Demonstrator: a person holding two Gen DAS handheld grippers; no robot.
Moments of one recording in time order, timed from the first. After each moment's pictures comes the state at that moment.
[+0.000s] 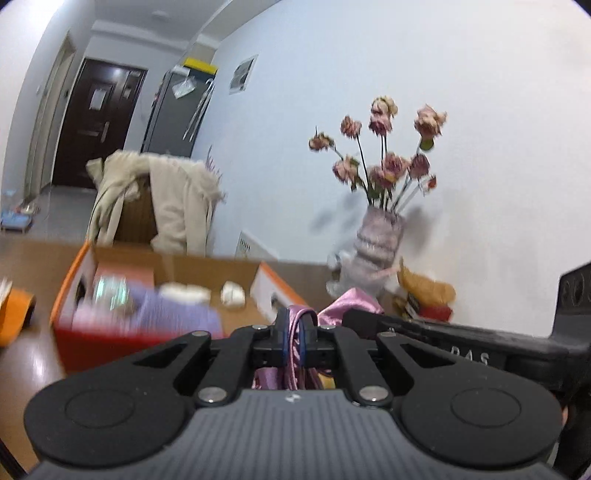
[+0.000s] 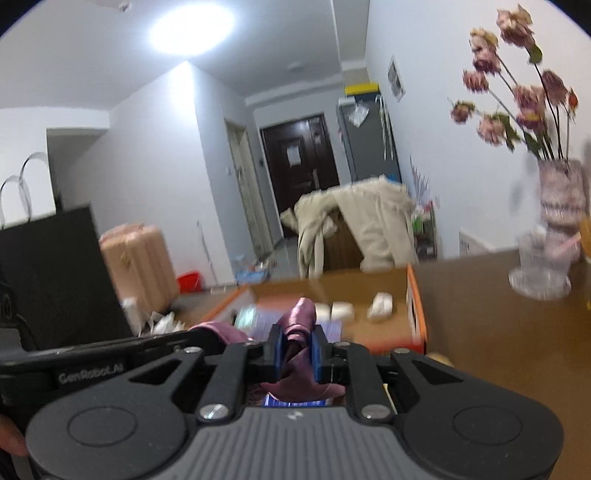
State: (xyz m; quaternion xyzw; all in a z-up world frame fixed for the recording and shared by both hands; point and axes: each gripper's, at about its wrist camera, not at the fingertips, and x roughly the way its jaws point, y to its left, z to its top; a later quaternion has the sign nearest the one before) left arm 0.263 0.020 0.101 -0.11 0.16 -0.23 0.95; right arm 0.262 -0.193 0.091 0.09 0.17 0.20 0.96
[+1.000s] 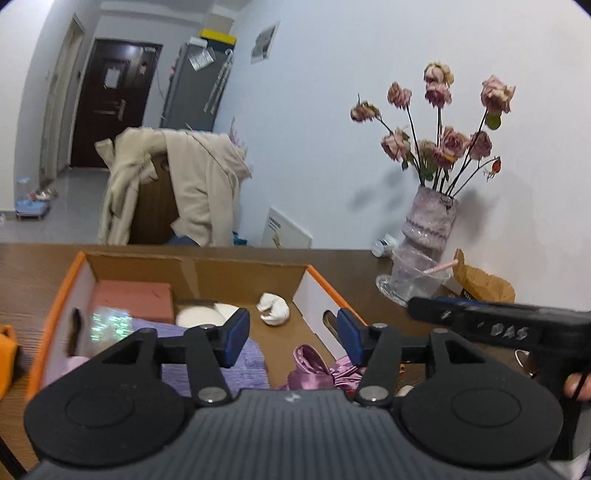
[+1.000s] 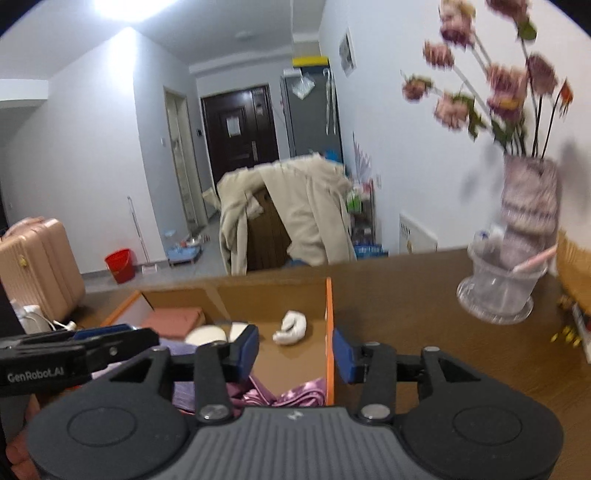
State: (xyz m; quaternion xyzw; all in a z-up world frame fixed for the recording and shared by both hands) left arm 0.365 0.013 0.096 -0.08 0.22 -0.19 0.95; right arm 0.377 -0.221 0.096 0.05 0.23 0.09 0.97
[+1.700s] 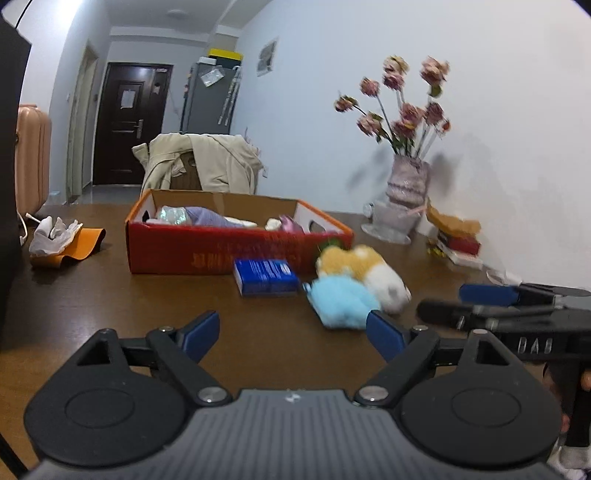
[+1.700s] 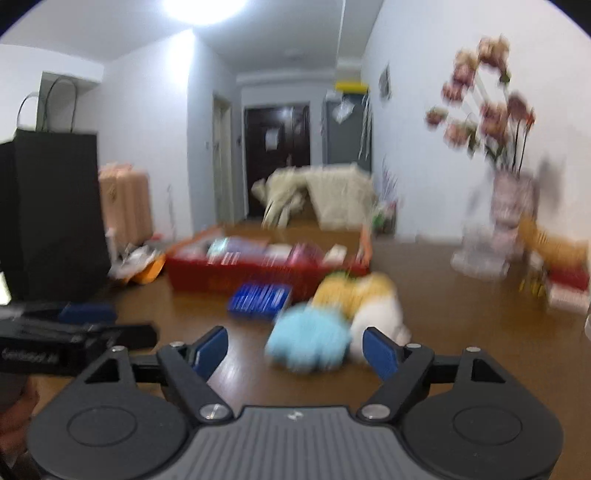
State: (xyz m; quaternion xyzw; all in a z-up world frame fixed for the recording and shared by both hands) left arm 0.124 0.026 0.029 -0.04 0.20 -0.16 0.97; right arm 0.140 -0.196 0.030 0.00 0.21 0.14 0.97
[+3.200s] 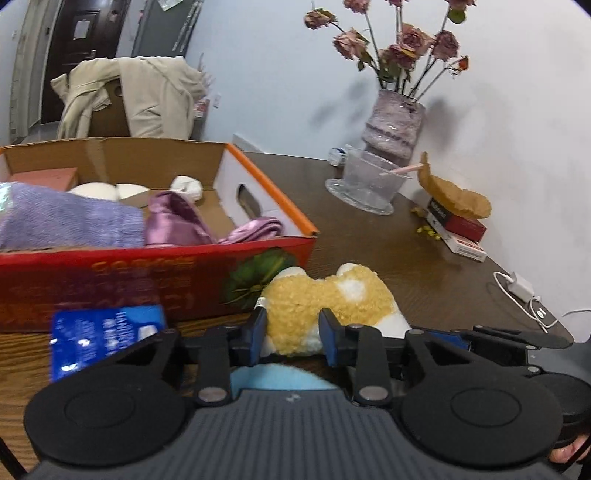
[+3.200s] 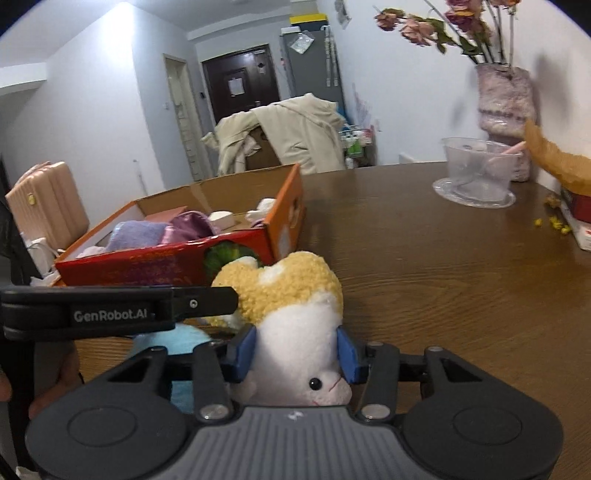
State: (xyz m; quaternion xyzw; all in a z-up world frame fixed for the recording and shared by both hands) left arm 0.351 -0.097 0.005 -0.07 0.31 -0.25 0.92; right arm 0.315 -0.277 -0.006 0.07 0.31 0.11 0.94
